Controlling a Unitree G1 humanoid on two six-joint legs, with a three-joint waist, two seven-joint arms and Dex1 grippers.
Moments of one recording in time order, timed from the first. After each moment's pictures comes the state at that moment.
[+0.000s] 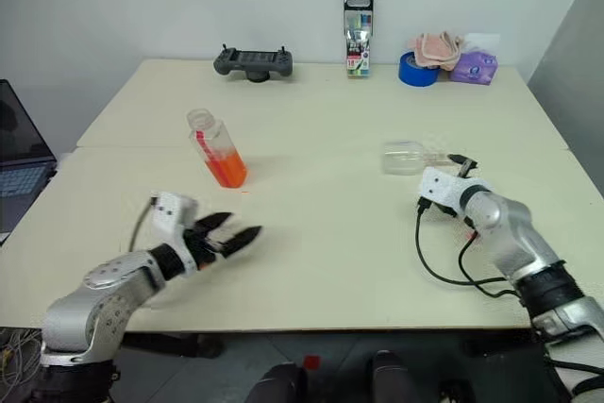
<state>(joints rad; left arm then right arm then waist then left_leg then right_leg) -0.13 0.53 0.15 -0.35 -0.55 0.77 -0.63 -0.63 -0.74 0.43 0.30 -0.40 0.18 0.34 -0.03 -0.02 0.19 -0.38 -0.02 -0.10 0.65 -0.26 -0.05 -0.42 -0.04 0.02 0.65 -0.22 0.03</state>
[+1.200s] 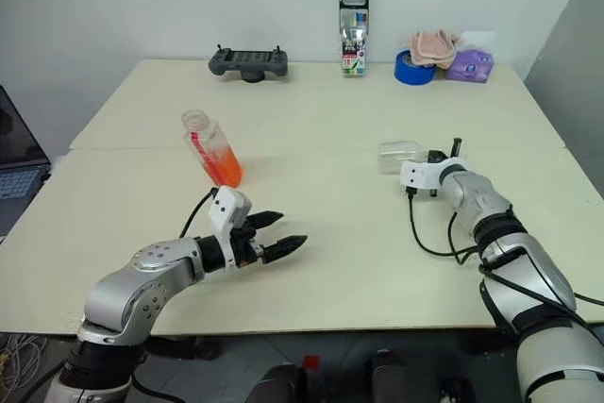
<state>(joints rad) -0.24 0.54 -0.02 -0.30 -0.51 0.73 -0.66 -1.00 -0.54 0.50 1.00 -0.69 -0.15 0.12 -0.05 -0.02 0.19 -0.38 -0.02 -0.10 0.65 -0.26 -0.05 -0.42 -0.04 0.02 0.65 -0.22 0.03</state>
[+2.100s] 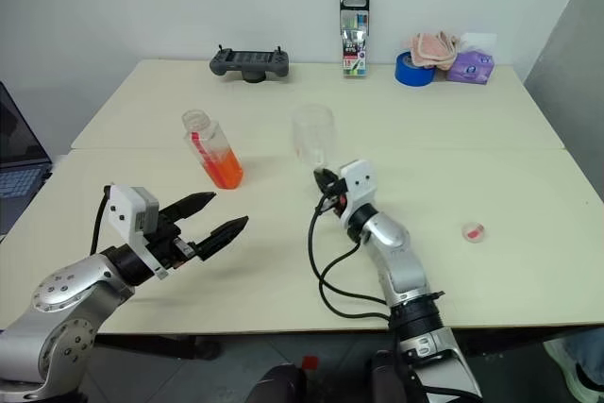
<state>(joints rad) 0.03 0.59 0.30 -0.50 -0.59 0.56 -0.64 -0.48 0.07 0.15 0.26 0.11 0.04 0.41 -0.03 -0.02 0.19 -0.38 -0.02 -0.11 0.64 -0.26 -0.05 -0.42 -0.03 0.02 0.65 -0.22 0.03</state>
